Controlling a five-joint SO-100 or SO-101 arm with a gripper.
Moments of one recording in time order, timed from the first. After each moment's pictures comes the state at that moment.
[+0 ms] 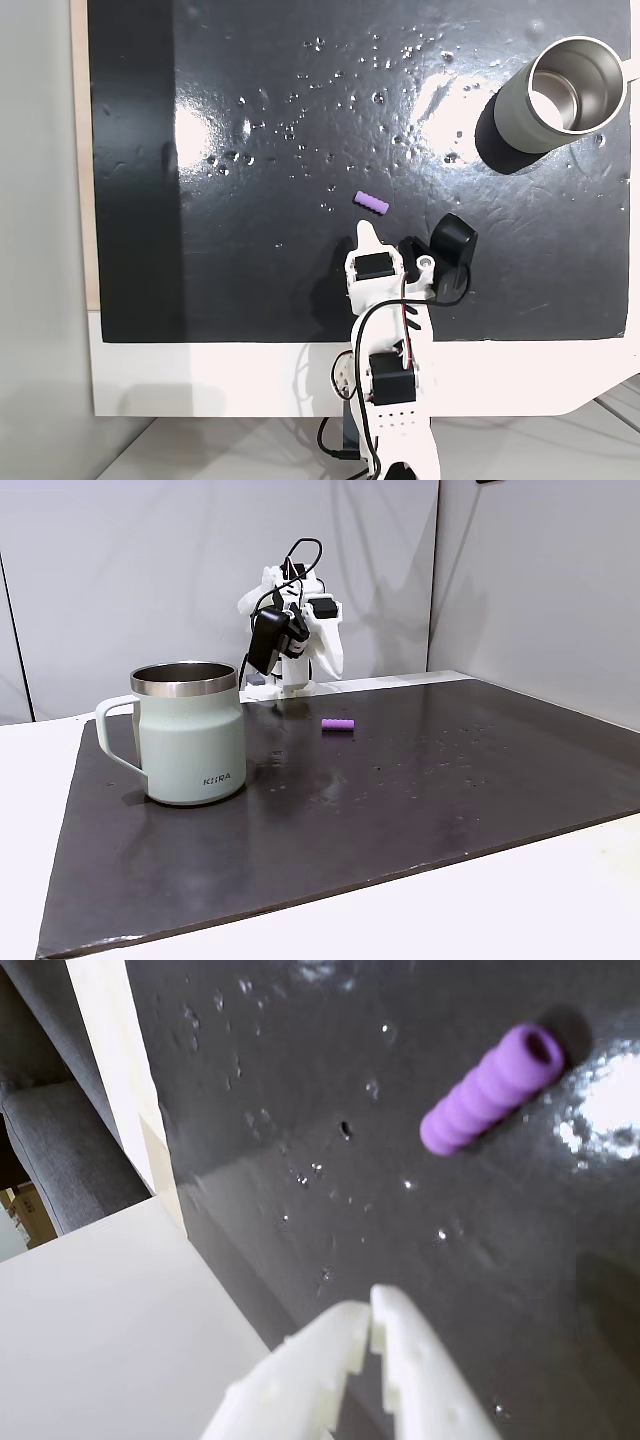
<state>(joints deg) -7.3 189.4 168.4 59.9 -1.7</state>
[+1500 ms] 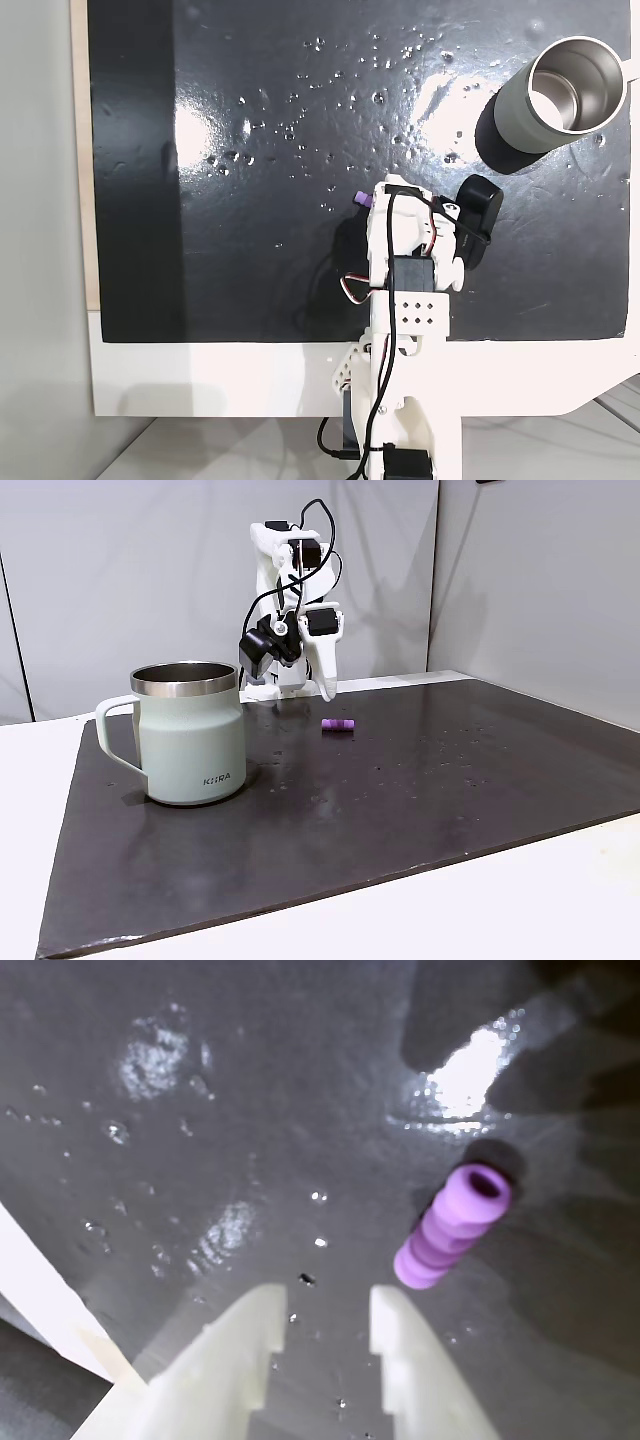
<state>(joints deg) -0.1 122.0 135.5 50.3 6.5</state>
